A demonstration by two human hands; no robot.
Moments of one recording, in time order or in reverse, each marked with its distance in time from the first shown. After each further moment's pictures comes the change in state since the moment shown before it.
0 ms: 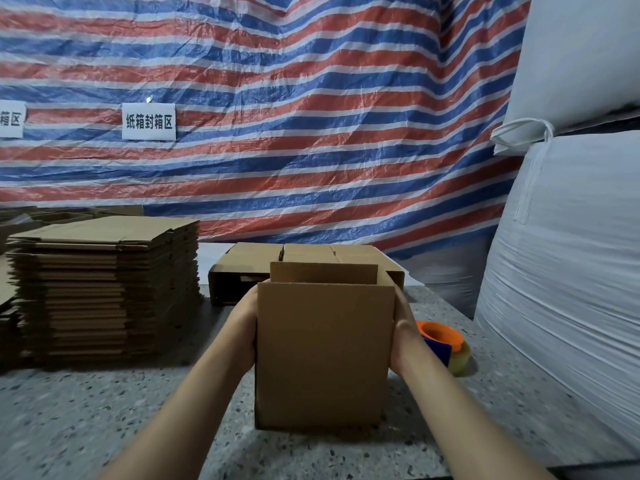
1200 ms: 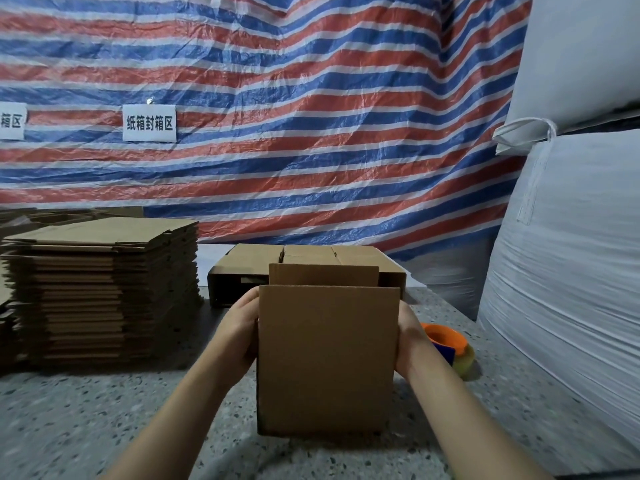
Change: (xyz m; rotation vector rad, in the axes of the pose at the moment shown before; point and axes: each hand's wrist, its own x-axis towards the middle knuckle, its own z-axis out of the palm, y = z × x) left_hand 0.007 -0.018 -0.018 -0.065 -0.090 0.204; right_hand 0.020 -0.006 0.003 0.083 -0.146 0.042
